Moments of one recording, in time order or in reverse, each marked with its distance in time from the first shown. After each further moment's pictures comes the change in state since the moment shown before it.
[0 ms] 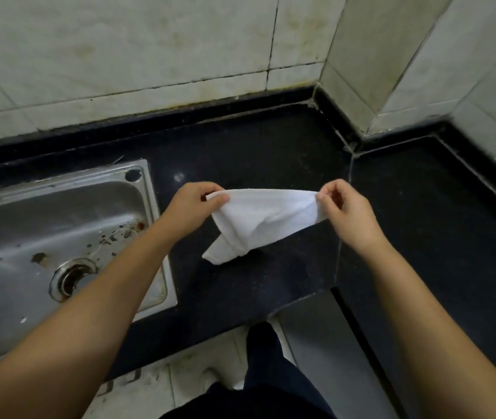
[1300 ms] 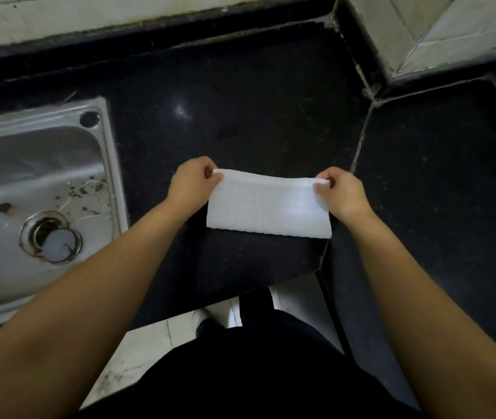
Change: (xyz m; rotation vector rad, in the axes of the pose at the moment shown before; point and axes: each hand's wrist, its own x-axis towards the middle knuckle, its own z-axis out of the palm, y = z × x) left_hand 0.058 -0.044 0.095 0.261 0.064 -0.371; right_hand 0.065 0.108 0.026 -0.164 -0.227 0.387
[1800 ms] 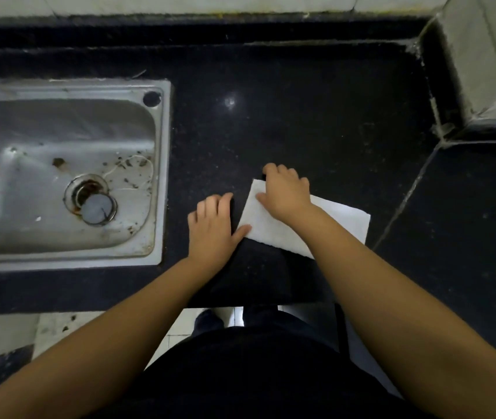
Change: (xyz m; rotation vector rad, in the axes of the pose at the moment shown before) left_hand -0.075 -0.038 0.037 0.273 0.167 -0.115; right_hand 0.012 -0.113 0.107 -0.646 -0.242 -0.435
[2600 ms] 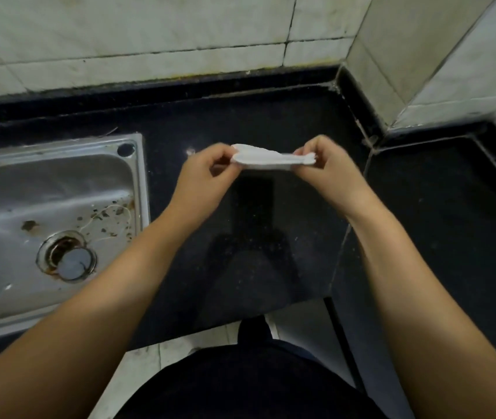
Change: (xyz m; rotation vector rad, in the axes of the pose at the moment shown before) left_hand 0.027 0.046 -0.128 -0.853 0.061 0.487; right_hand -0.097 0.048 -0.096 0.938 0.432 -0.128
